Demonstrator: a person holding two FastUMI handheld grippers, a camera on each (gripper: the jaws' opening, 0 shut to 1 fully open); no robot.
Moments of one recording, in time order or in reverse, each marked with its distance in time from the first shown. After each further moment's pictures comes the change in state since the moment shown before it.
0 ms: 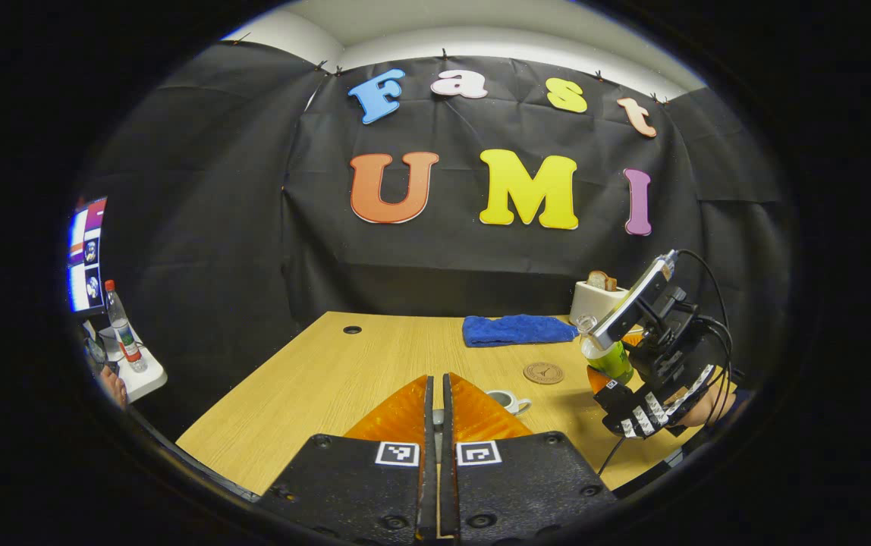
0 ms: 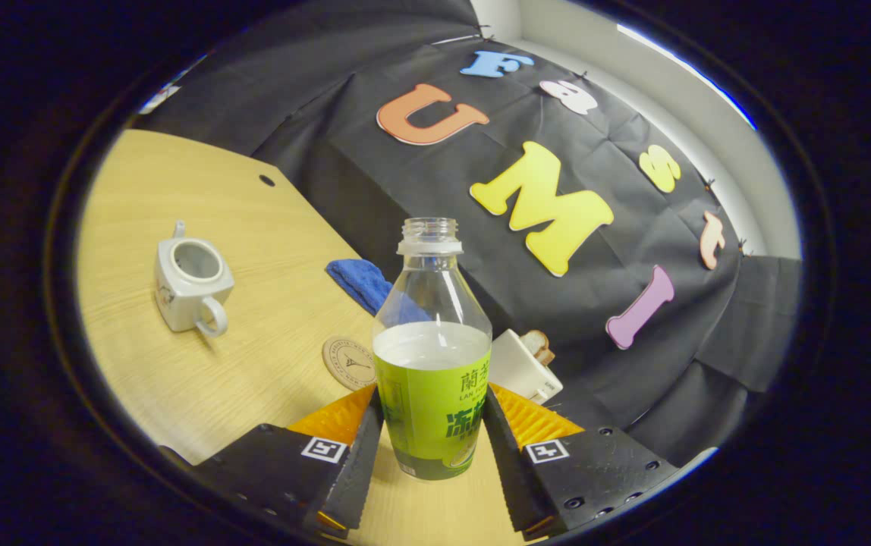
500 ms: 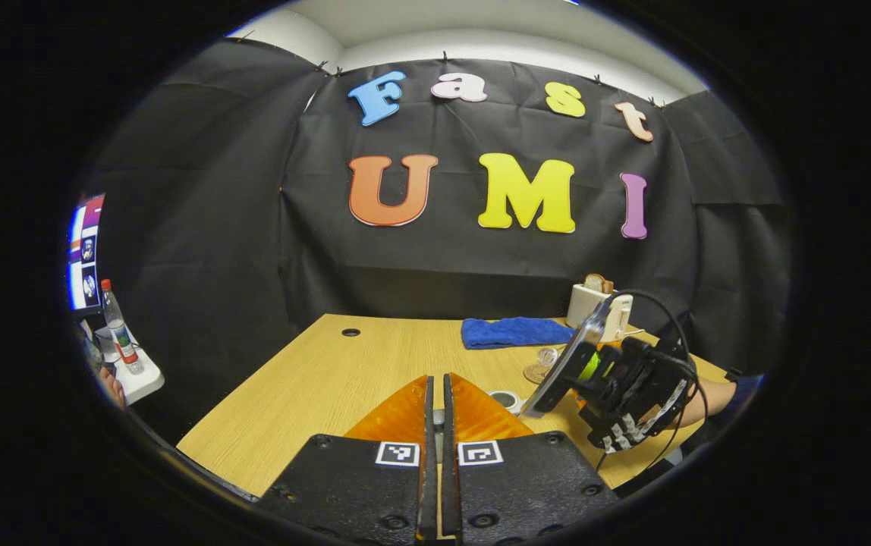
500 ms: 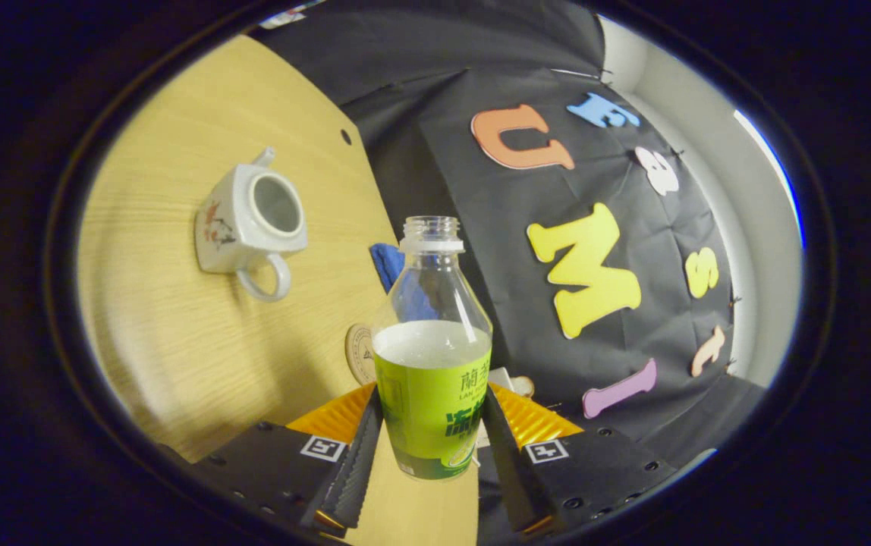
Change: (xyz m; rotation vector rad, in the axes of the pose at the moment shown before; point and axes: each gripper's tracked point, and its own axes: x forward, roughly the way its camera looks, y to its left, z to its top) left arm -0.003 0.010 0.003 -0.027 -0.019 -0.030; right arm 0.002 0.036 0.016 -0.428 -0.037 -0.005
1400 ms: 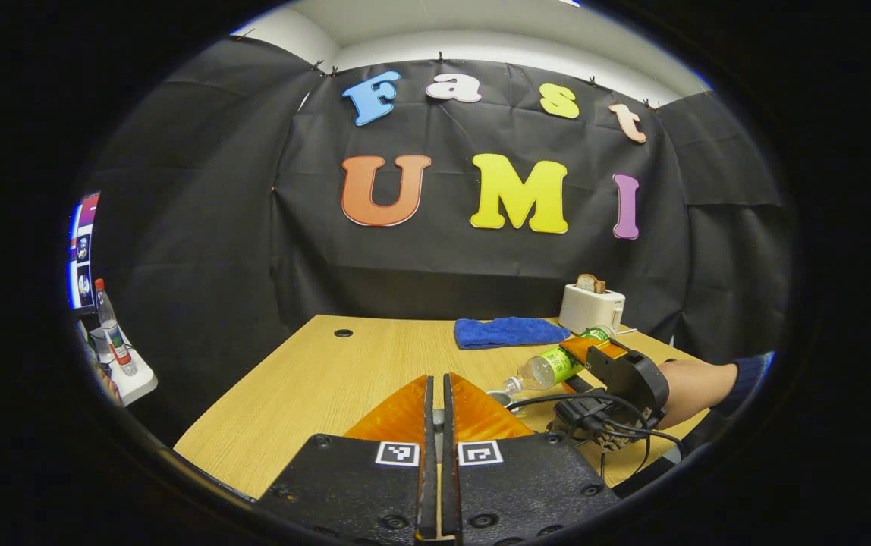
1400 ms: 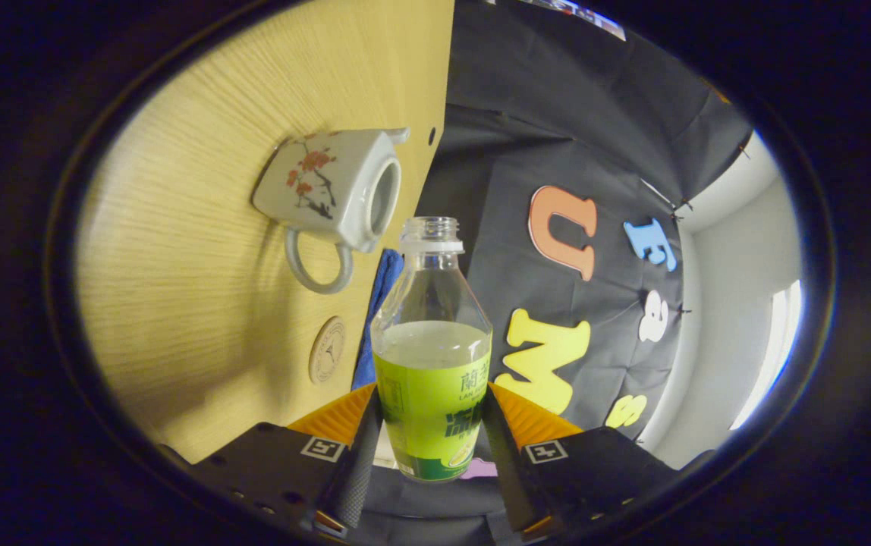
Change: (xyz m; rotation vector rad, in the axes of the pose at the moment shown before) left arm 0.001 -0.001 -0.003 0.007 0.000 -0.033; right arm -0.007 -0.010 0.038 -0.558 -0.115 -0.181
